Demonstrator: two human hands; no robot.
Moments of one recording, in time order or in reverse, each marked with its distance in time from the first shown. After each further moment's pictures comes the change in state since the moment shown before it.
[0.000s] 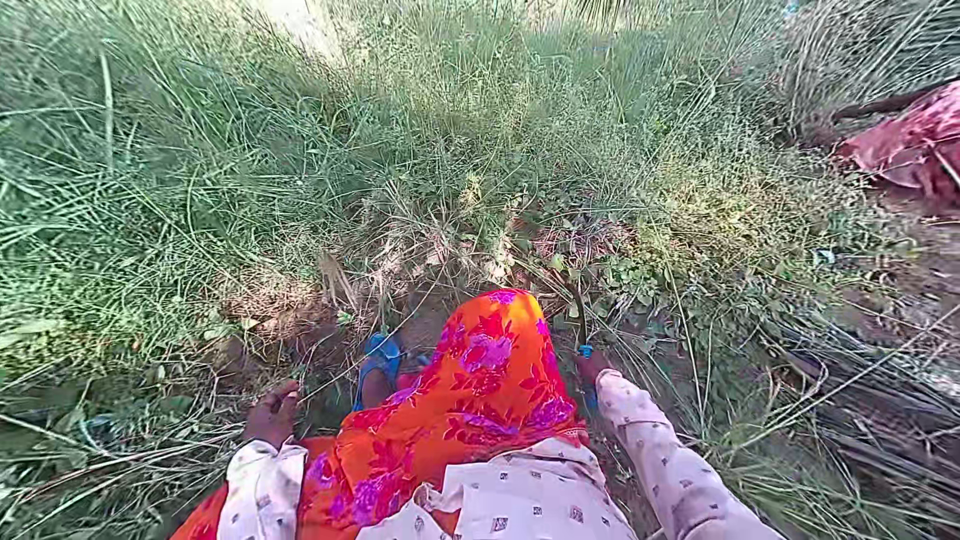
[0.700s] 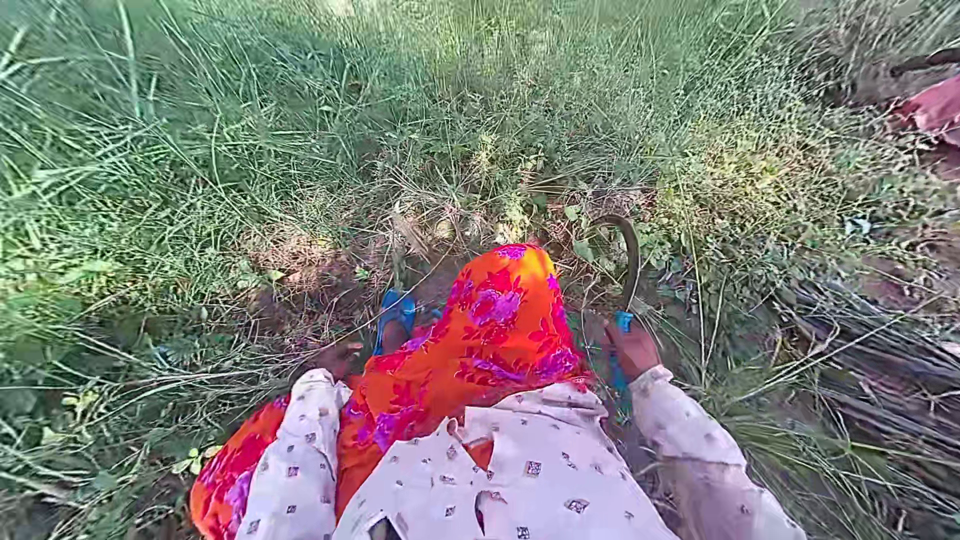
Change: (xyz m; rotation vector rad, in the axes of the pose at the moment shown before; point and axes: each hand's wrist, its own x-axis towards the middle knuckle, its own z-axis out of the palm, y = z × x) left_hand 0.005 -0.023 0.028 0.469 -0.465 0.005; right_hand -0.151 -0.010 -0.027 0.555 0.177 -0.181
